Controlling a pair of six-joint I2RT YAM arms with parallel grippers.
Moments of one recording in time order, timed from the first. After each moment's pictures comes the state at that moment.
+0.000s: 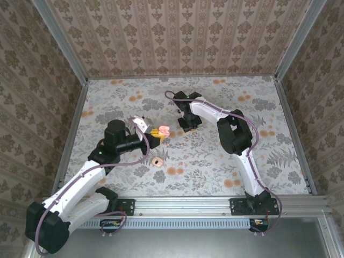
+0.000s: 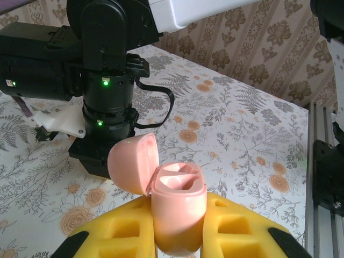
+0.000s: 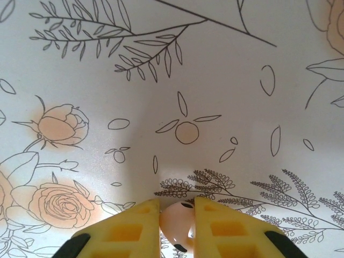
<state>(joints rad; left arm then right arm) -0.54 0.89 0.60 -0.03 0.65 0.01 0.55 2.32 1.92 -1.09 0.05 0.23</state>
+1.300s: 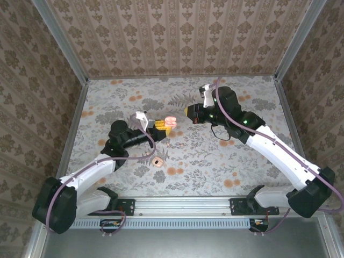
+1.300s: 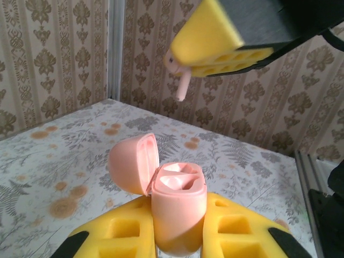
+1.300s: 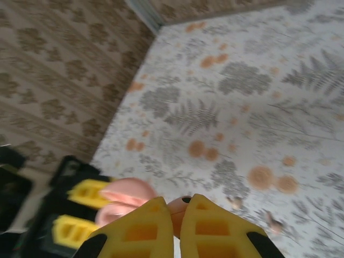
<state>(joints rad) -0.54 1.12 0.50 0.65 0.74 -0.18 0.61 1.26 1.25 -0.43 -0.22 0.55</state>
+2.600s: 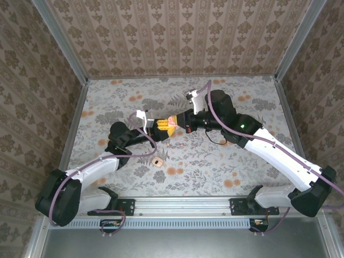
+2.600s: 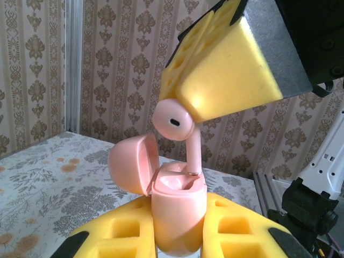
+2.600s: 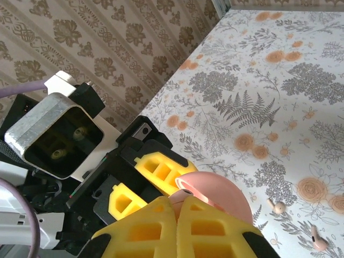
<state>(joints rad) -0.57 1.19 0.50 0.90 0.84 -0.32 0.72 1.27 1.31 -0.46 -0.30 0.42</state>
